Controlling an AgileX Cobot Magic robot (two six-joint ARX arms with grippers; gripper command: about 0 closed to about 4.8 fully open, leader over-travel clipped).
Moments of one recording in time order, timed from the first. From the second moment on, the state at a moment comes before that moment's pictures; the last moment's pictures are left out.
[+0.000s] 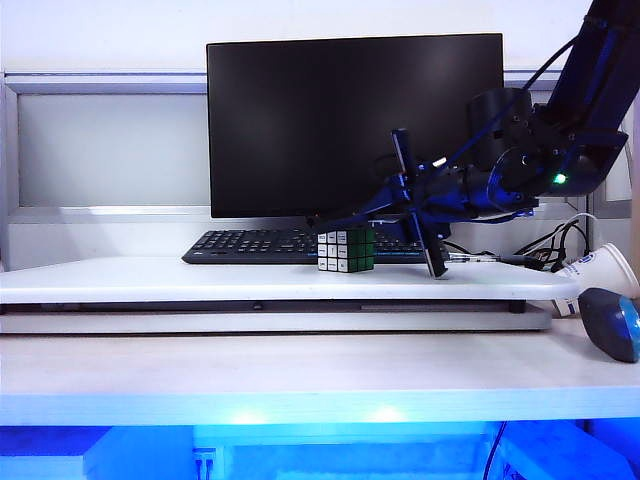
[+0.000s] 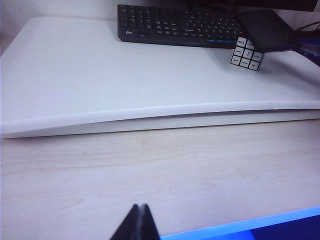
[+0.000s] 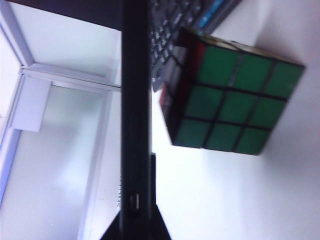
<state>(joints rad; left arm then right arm) 0.05 0.00 0.01 -0.15 0.31 -0.08 0.26 2.12 1.24 0.76 -0.58 1.22</state>
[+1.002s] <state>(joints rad) 0.05 0.00 0.01 -0.15 0.31 -0.08 0.26 2.11 1.24 0.76 -0.60 1.27</state>
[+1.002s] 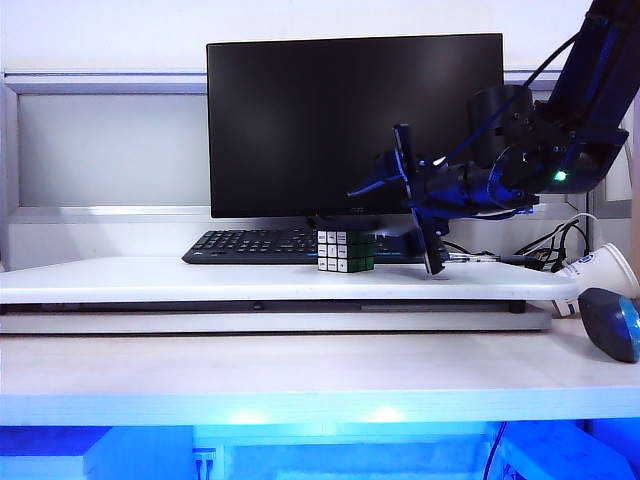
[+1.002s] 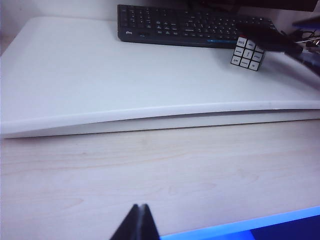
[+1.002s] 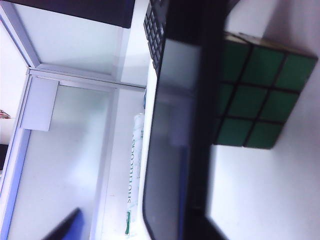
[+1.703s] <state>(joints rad) 0.05 0.00 0.01 -0.15 0.31 -0.08 0.23 2.11 1.24 0.72 -0.63 1.26</state>
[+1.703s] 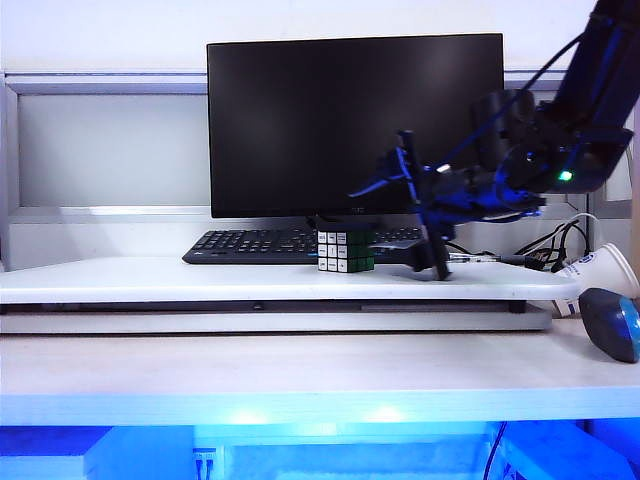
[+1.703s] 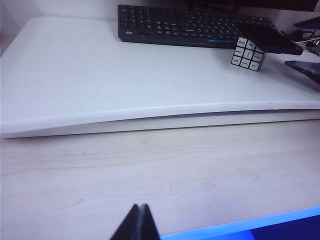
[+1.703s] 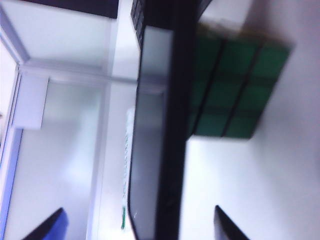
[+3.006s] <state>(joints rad) 0.05 0.00 0.01 -0.16 0.28 -0.04 -0.02 1.71 1.24 0.29 -0.66 0.66</state>
